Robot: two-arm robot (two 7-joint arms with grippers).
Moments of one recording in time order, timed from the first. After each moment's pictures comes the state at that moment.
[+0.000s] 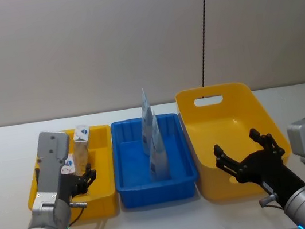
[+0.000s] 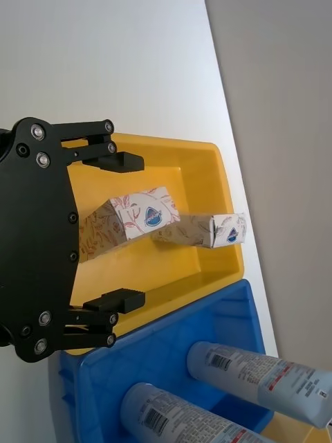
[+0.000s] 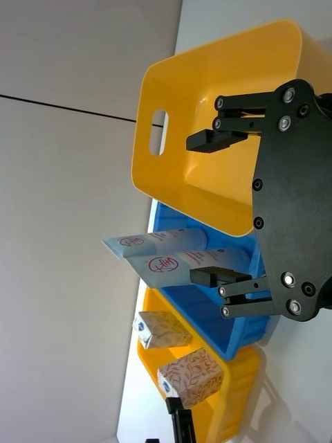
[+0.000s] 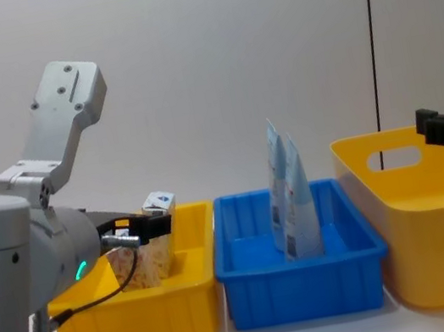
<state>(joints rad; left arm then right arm) -0.34 0.16 0.41 -1.48 -0.15 0.38 0.22 -0.01 0.34 -0.23 -1.77 0.29 0.03 0.07</state>
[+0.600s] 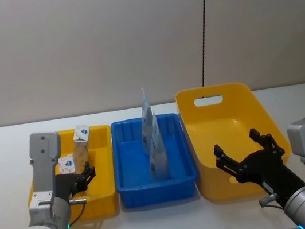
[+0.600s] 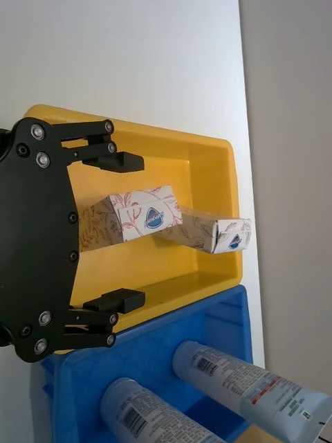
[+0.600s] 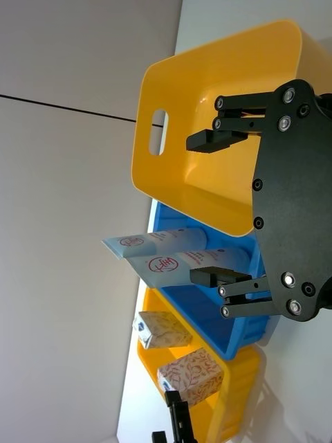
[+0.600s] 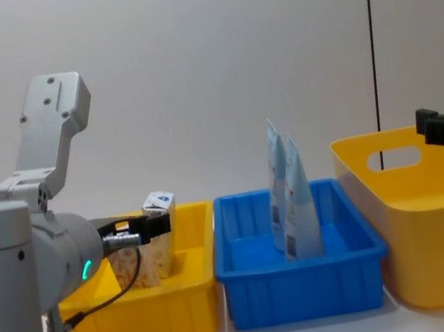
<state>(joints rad) -0.35 0.09 0.35 -1.42 -0.20 0.34 0.22 -0.01 0.34 -0.23 -1.77 0.29 0.03 0.07</state>
